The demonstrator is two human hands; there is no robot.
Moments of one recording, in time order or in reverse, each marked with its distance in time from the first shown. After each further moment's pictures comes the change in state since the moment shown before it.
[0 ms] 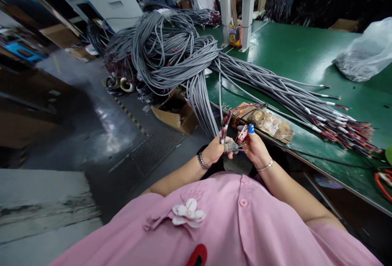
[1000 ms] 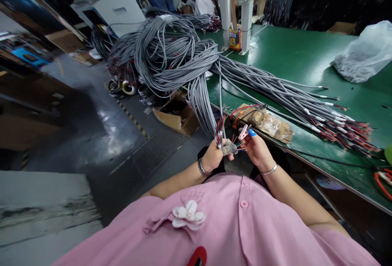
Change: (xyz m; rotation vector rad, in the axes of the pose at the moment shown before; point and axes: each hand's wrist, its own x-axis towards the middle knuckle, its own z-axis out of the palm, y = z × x) left_hand -0.019 -0.002 0.009 0.017 0.133 0.138; right_hand -0.012 -0.007 -0.008 -0.110 -0.065 -0.004
